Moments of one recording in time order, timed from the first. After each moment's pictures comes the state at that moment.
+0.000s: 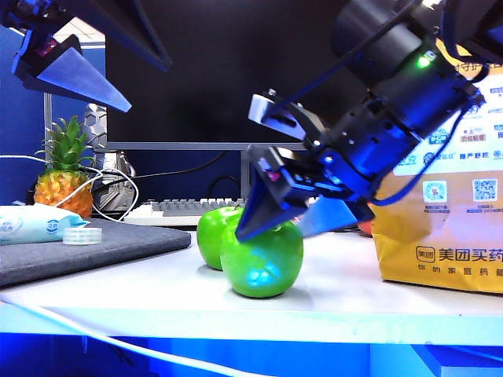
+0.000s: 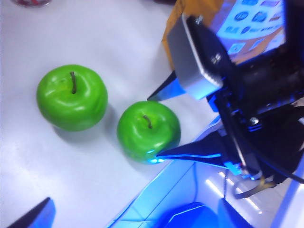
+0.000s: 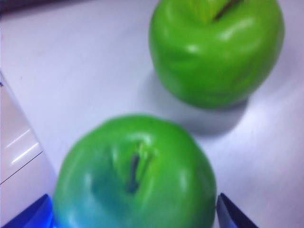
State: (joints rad) left arm -0.47 1.09 0.88 -0.47 0.44 0.09; right arm 0.64 1.54 0.72 0.13 -0.23 -0.03
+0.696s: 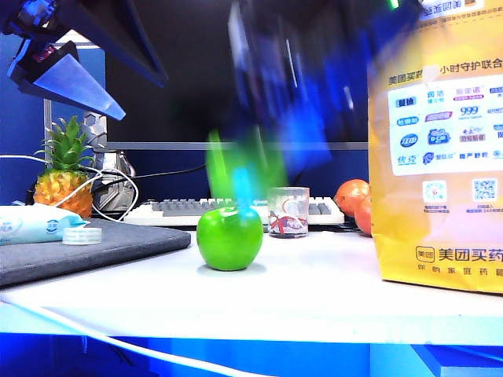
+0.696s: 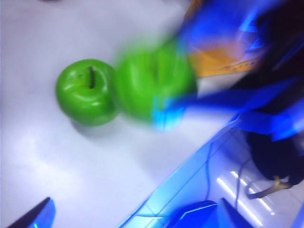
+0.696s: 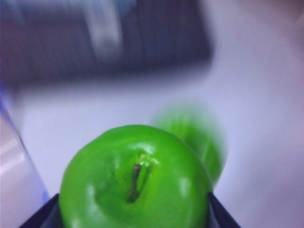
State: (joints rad) left arm -0.47 1.10 0.88 -0.47 0.38 0.10; right arm 0.67 1.46 1.01 -0.12 -0.16 -0.08
